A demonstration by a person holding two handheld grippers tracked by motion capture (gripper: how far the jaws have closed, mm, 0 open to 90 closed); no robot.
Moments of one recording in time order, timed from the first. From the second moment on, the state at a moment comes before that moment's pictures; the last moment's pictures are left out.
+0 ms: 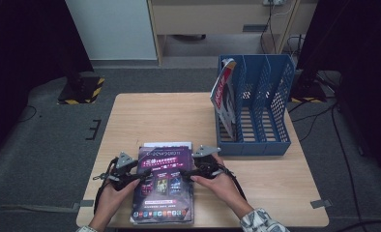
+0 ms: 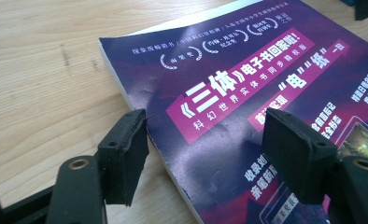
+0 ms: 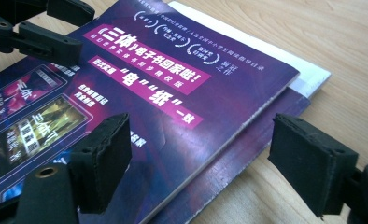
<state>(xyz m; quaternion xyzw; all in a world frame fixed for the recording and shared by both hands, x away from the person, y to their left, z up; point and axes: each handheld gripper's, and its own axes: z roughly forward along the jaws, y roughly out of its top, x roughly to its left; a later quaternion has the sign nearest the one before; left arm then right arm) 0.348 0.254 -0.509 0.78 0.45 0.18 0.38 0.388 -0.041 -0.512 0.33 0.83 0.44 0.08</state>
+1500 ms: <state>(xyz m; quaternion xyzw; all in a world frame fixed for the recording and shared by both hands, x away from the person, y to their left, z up) 0.350 0.236 -0.510 0.79 0.43 0.19 0.38 0.399 -0.035 -0.494 0.35 0.81 0.47 0.02</state>
